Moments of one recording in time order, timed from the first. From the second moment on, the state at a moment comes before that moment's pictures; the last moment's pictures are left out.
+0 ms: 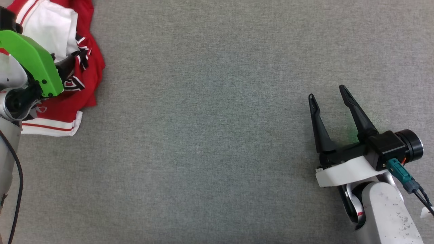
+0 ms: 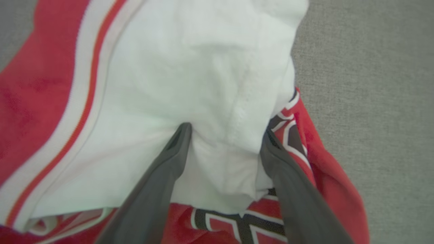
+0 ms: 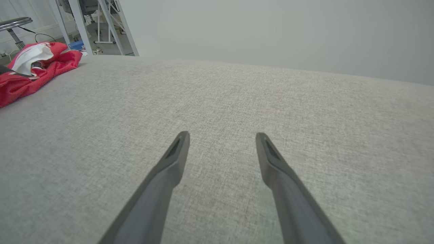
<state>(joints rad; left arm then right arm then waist) -0.93 0.61 -0.42 0.66 -0.91 -0.13 0.51 -0.23 -0.05 0.12 0.00 0.01 0.13 -0.25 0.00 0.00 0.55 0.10</state>
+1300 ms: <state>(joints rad) -0.87 0.45 -0.68 0.34 -0.74 -0.02 -0.01 -0.12 -0.05 -0.02 0.08 0.12 0.13 -0.25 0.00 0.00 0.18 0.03</state>
